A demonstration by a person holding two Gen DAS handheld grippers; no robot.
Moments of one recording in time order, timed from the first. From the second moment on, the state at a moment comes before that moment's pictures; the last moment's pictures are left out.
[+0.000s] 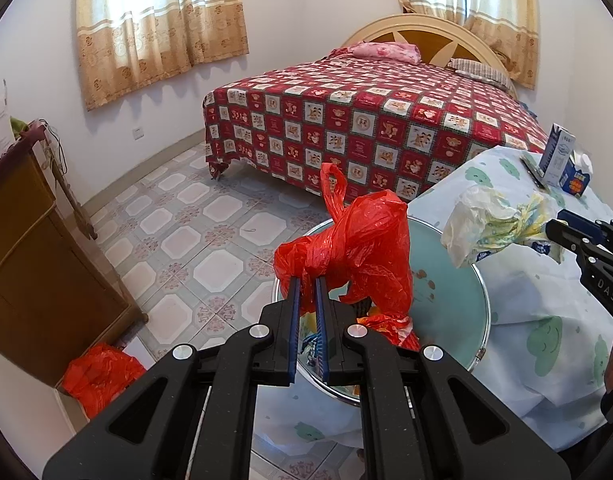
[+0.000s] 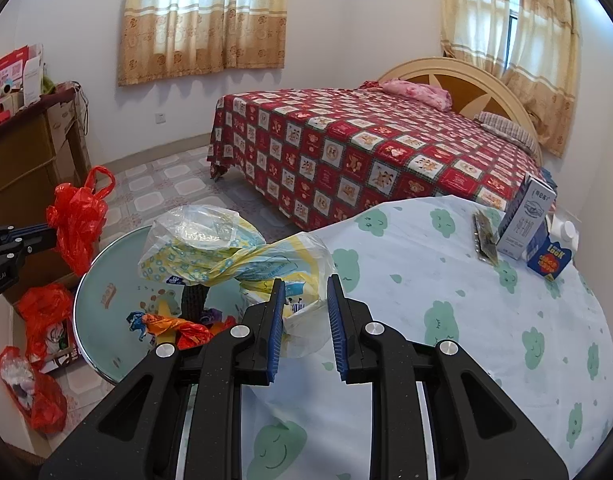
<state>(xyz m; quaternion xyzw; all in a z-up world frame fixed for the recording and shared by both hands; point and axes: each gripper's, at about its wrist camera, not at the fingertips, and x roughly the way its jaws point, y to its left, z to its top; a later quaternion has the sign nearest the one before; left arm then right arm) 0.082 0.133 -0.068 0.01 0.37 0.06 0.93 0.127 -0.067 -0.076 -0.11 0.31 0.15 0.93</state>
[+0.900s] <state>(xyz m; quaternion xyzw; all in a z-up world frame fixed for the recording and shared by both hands) 0.083 0.132 -0.060 0.00 0.35 0.05 0.93 0.136 -0.040 -0.079 -0.11 0.29 0.18 0.93</state>
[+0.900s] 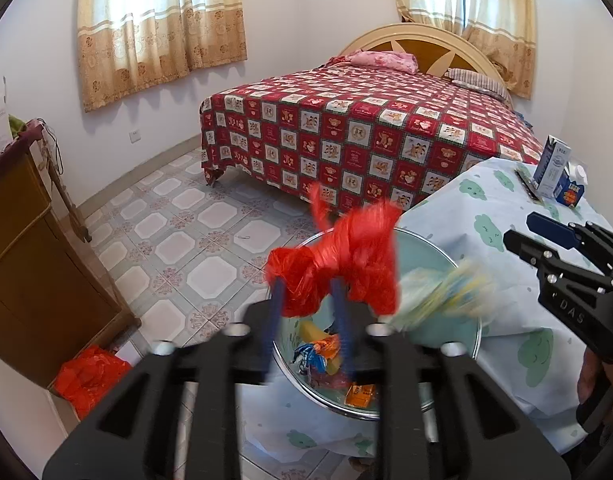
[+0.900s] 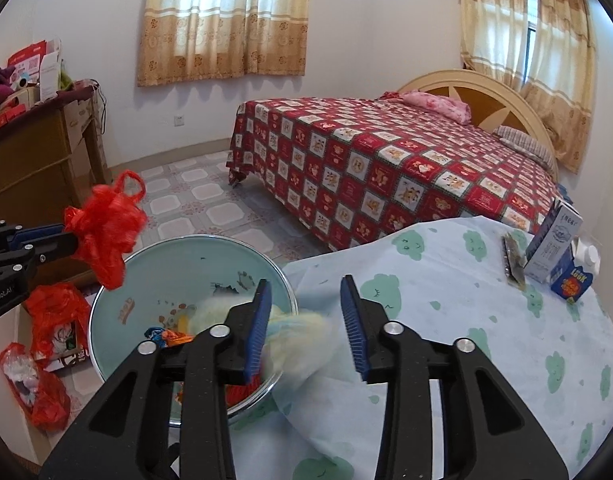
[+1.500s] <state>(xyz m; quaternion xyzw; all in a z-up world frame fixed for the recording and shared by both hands) 0.033 0.098 -0.001 0.00 0.26 0.04 0.97 0.044 -0.126 -0.019 -0.04 0.20 0.11 0.97</state>
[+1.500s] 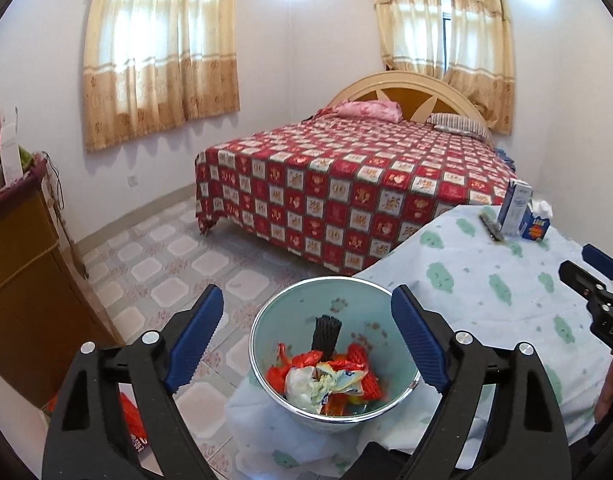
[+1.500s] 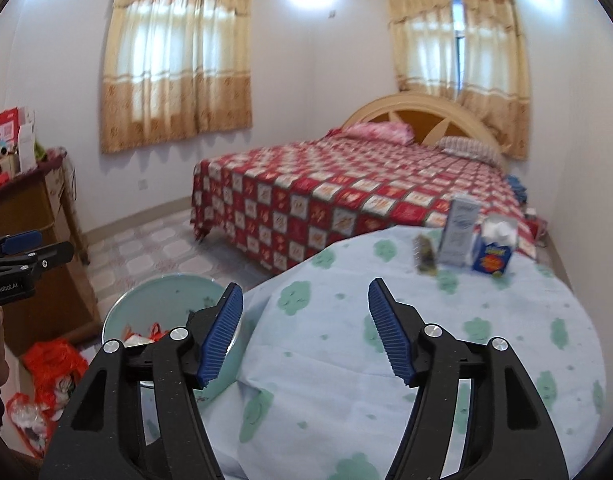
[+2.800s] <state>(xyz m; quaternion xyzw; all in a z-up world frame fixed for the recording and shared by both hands) 0.022 0.087 0.000 0.02 0.25 0.03 0.97 0.020 -0.145 0.002 -0.03 0.18 0.09 0.98</state>
